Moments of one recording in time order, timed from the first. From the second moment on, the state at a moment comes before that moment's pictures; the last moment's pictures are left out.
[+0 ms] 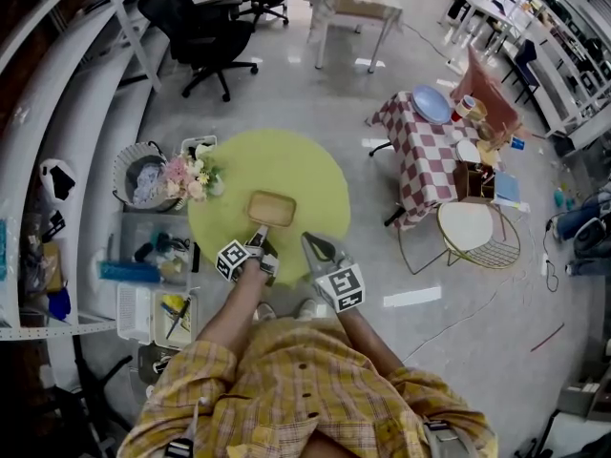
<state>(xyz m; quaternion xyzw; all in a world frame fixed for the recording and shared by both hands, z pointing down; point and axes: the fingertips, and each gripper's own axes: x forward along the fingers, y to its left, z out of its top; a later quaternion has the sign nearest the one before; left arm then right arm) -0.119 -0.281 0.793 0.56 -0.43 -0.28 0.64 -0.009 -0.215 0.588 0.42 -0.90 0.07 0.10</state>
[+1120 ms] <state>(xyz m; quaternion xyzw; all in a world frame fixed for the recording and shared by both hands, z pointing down) -0.101 -0.270 0.690 0.73 -0.35 -0.27 0.52 0.002 -0.207 0.595 0.44 -0.89 0.12 0.07</state>
